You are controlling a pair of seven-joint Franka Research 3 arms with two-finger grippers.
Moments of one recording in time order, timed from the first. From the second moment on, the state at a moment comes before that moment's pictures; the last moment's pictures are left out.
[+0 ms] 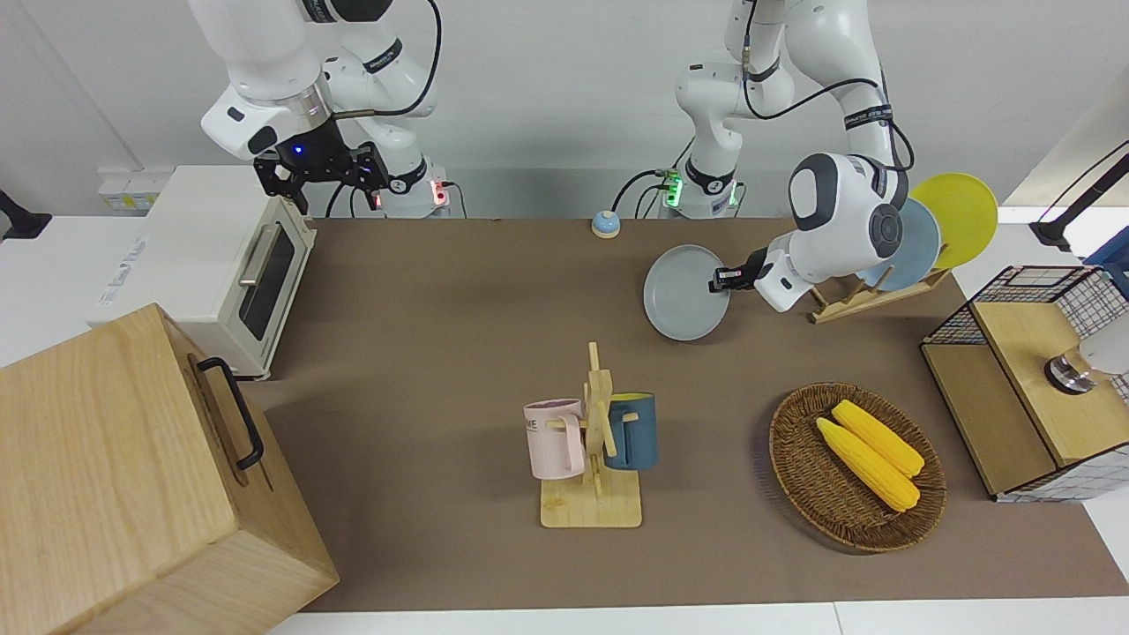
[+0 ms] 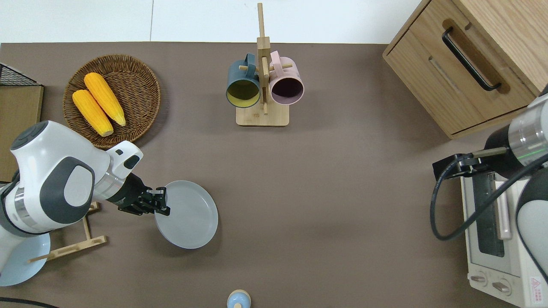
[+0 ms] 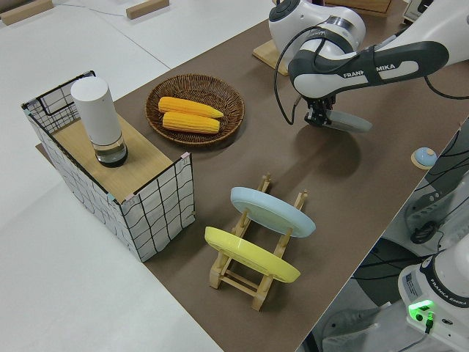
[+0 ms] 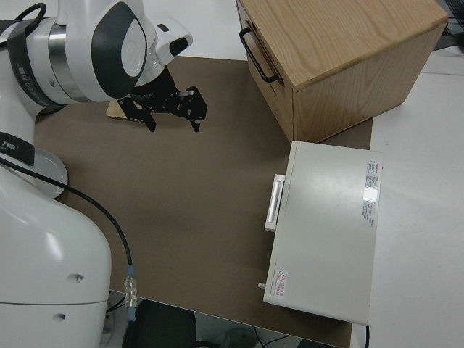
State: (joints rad) left arm -0.16 0.12 0.11 -2.06 -0.40 1.74 0.00; right arm -0.26 0.02 0.38 -1.48 -0.03 1.38 0.04
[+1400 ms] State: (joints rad) left arm -0.16 0.00 0.14 -1.88 -0.09 1.67 -0.01; right arm -0.26 0.02 0.38 -1.48 -0.03 1.38 0.04
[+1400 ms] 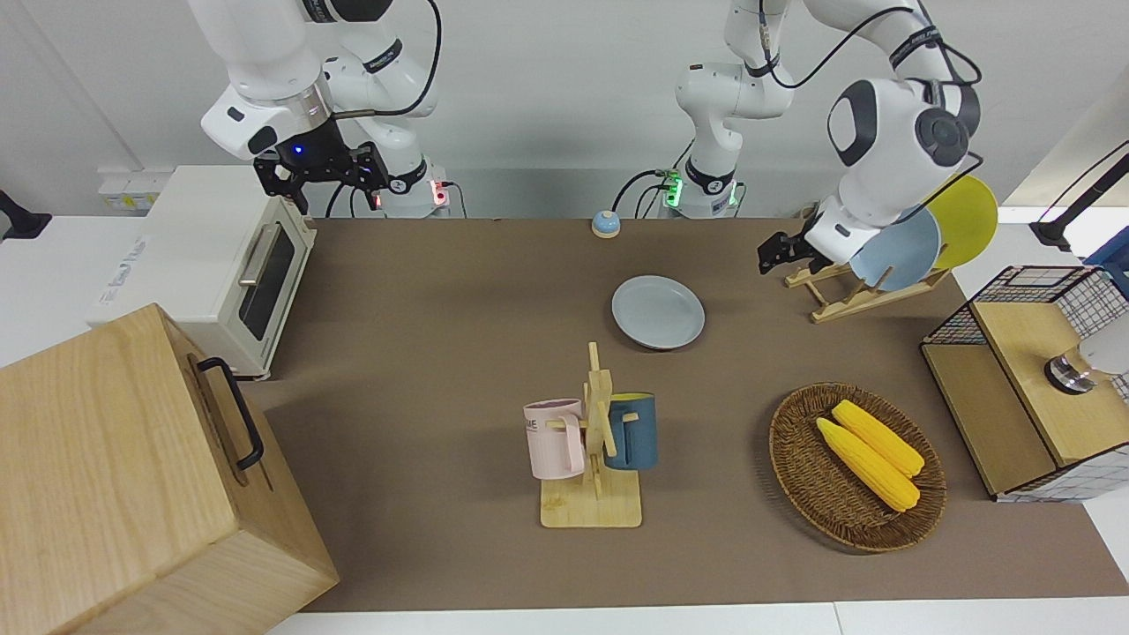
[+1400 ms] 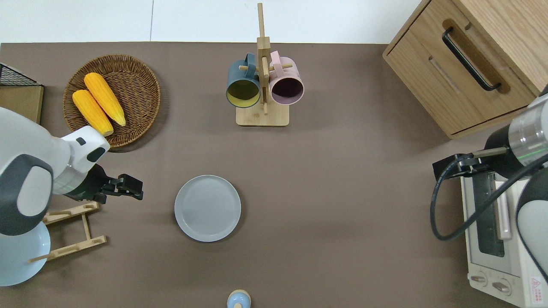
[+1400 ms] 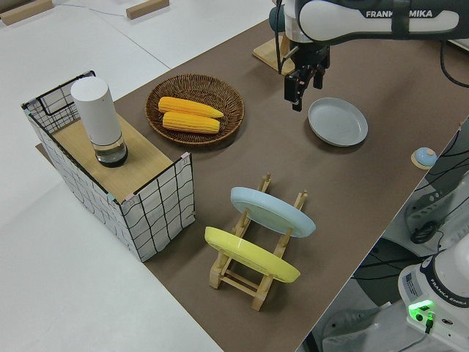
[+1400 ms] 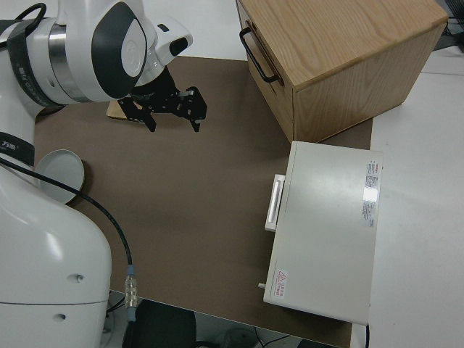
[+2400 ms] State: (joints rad) left arm -0.15 -0.10 0.14 -1.64 -0.04 1.60 -0.04; right arm -0.26 0.02 0.38 -1.48 -0.03 1.38 0.04
